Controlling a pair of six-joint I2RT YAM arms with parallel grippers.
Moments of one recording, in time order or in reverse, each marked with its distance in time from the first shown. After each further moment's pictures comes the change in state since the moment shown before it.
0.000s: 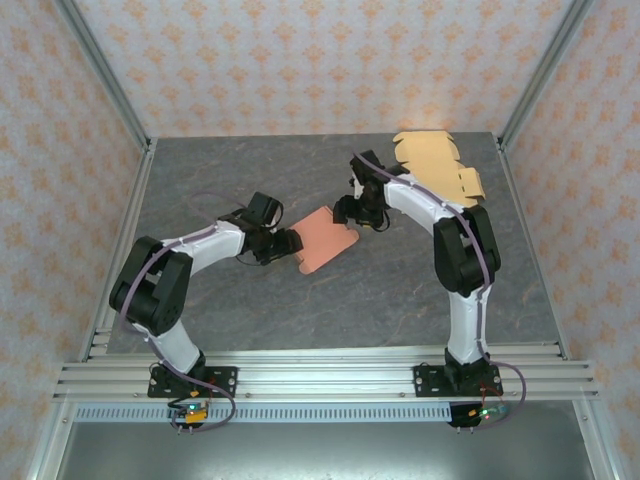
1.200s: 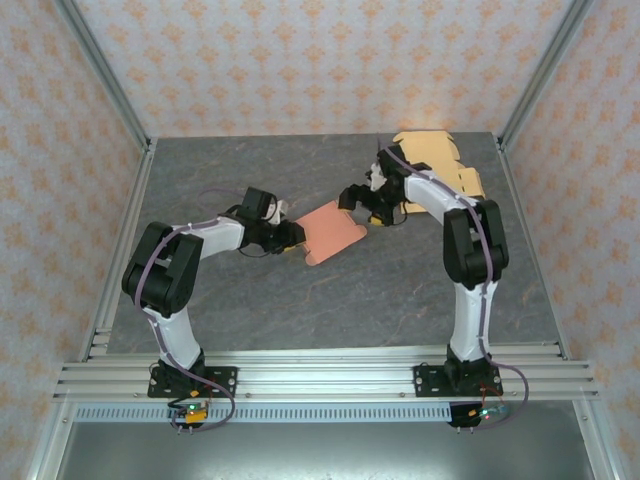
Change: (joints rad) left arm 0.085 0.123 0.000 0.242 0.285 0.076; right arm -0.147 0.075 0.006 0.080 -0.312 0.004
